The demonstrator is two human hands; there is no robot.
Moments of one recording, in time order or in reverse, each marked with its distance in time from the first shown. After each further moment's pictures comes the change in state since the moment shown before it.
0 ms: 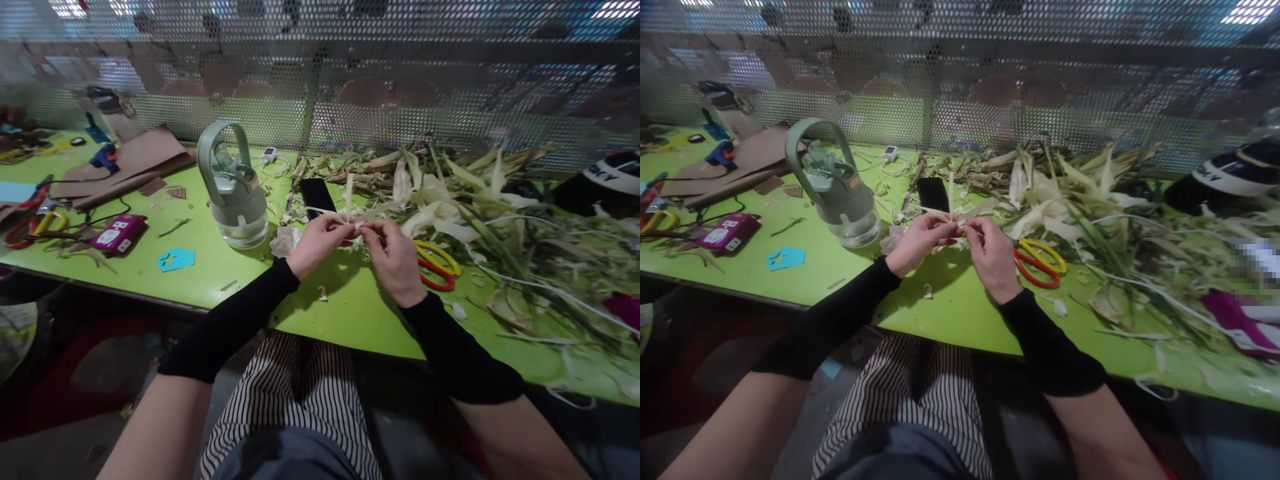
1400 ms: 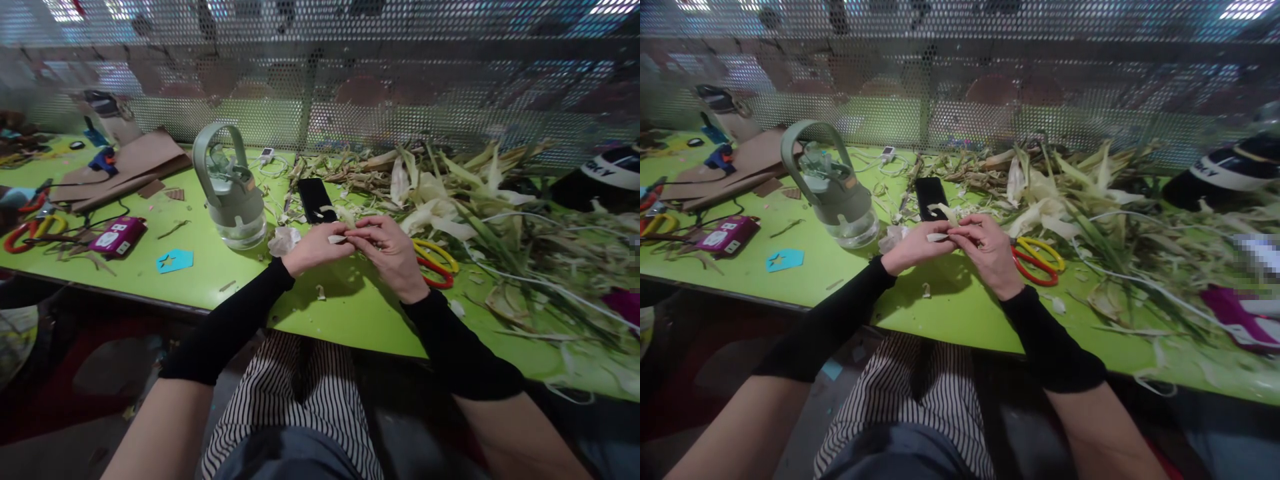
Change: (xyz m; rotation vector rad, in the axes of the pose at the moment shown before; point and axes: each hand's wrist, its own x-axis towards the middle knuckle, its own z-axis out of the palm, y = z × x) left_hand -0.008 0.008 -0.011 0.628 -0.177 0.143; right_hand 0.003 0.000 -0.009 0.135 -0.085 -0.082
